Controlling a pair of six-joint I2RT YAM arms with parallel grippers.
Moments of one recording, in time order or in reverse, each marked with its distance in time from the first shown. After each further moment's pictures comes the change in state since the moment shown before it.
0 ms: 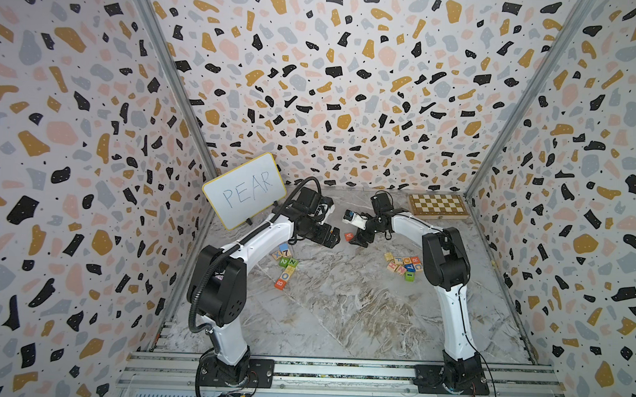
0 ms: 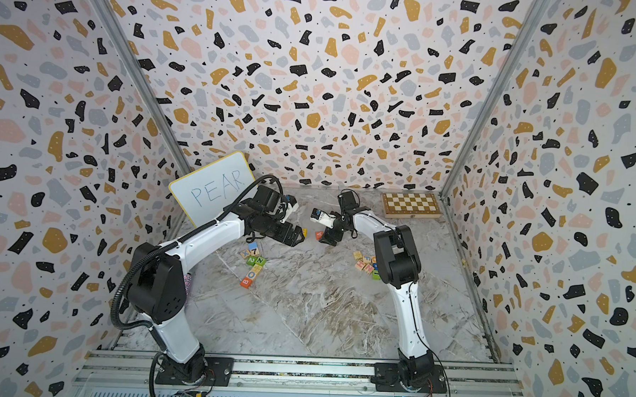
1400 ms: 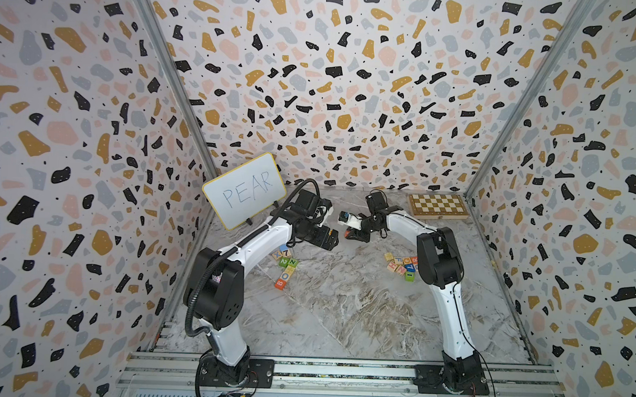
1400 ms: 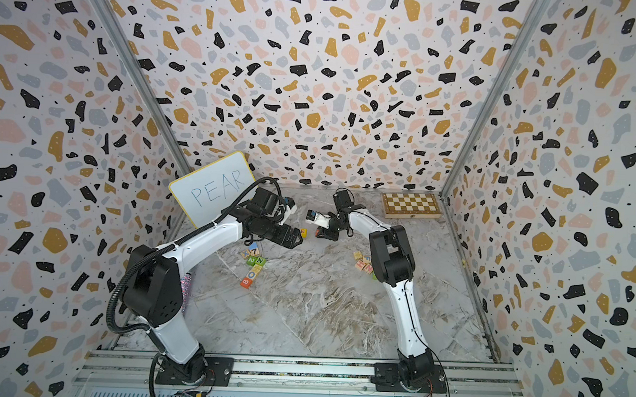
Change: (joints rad) left arm -0.001 -0.029 -0.044 0.012 -0.012 0.004; right arm 0.021 0.069 0.103 -0.077 -0.048 -0.077
